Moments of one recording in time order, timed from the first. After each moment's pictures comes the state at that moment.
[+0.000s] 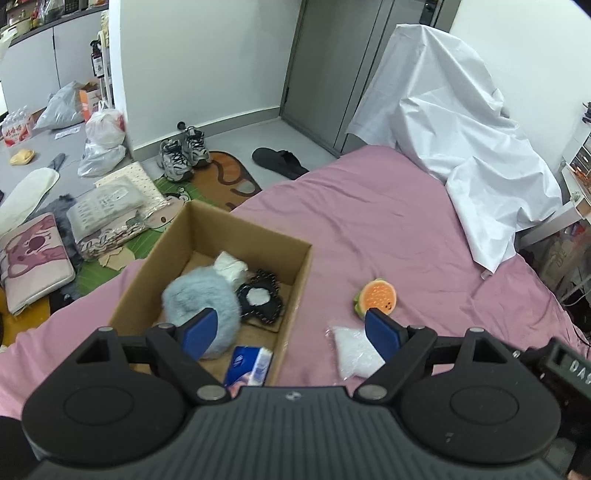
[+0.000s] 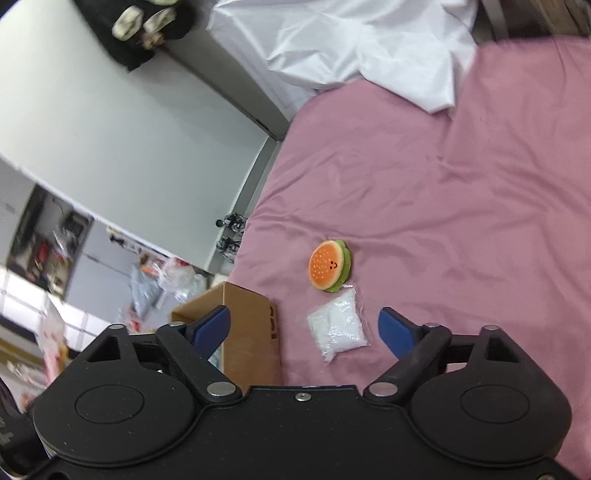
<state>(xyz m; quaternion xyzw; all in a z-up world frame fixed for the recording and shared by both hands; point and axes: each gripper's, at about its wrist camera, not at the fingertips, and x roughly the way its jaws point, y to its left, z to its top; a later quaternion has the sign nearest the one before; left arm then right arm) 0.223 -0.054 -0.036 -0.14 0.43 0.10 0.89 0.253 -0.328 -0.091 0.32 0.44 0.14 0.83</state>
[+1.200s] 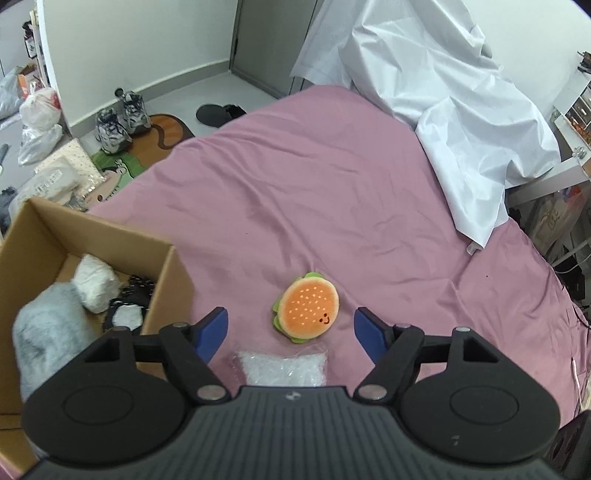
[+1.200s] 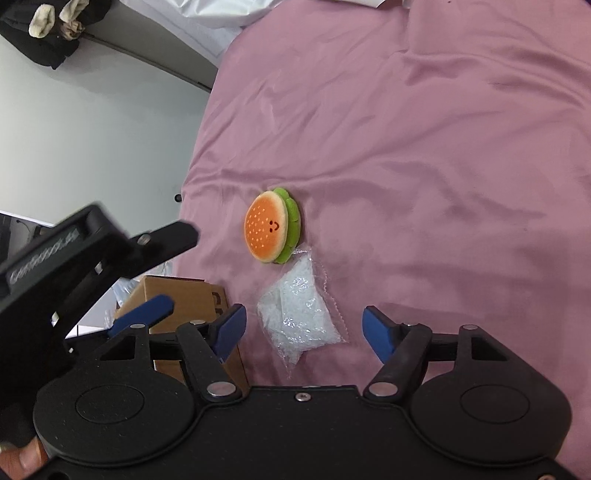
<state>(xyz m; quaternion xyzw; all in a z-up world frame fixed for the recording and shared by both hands) 0.338 -0.117 -0.108 -0.14 0.50 0.03 0.86 0.303 -0.304 -0.180 0.36 0.53 0.10 0.76</state>
